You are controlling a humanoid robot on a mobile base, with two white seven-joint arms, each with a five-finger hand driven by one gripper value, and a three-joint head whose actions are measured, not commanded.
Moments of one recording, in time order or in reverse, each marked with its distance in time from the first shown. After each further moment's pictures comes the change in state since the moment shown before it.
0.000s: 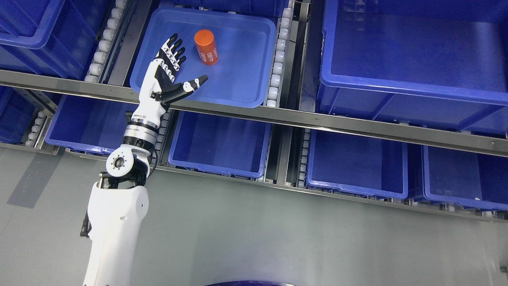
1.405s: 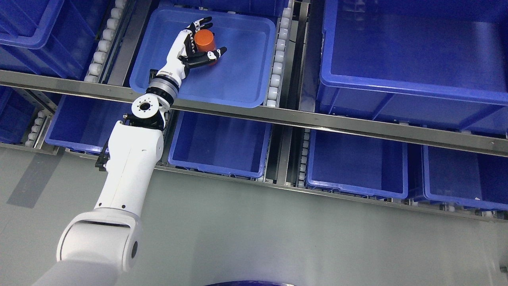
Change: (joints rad) left arm -0.402 -0.003 -0.081 0.594 -0.139 -0.072 -0.003; right arm 0.000 0.000 0.000 0.000 0.000 0.001 0.000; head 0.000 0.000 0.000
